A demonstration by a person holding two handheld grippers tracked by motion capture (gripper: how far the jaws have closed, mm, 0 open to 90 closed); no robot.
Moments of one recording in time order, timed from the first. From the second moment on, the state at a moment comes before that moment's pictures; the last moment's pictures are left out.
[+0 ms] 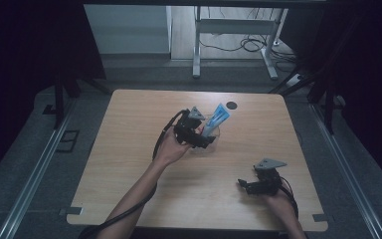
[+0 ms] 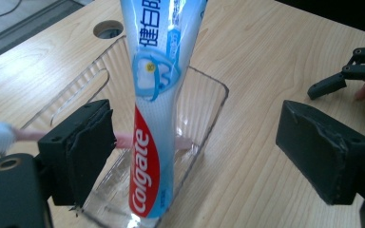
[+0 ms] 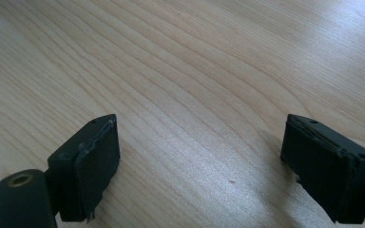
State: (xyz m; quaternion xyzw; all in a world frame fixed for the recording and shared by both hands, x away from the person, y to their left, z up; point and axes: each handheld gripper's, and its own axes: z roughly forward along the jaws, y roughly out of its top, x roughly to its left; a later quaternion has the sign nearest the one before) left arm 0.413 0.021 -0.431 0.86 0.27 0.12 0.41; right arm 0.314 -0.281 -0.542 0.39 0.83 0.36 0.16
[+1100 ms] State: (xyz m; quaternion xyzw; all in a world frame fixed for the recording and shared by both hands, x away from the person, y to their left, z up) left arm 0.370 0.079 -0.452 0.84 0.30 0.13 0.43; right arm 0.314 -0.281 -0.542 0.38 0.84 0.36 0.16
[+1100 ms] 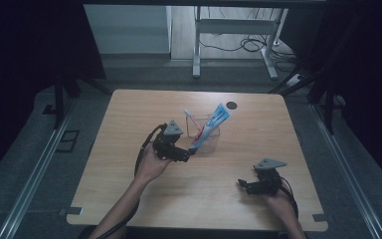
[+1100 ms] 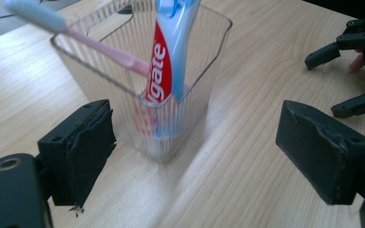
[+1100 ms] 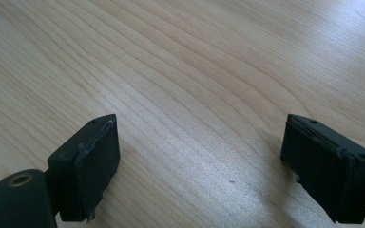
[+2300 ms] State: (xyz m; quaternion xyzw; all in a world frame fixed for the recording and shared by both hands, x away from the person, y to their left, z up) left arm 0.325 0.135 -0.508 0.83 0.35 0.14 0.41; right arm 0.314 -0.281 -0.542 0.39 0.83 0.36 0.16
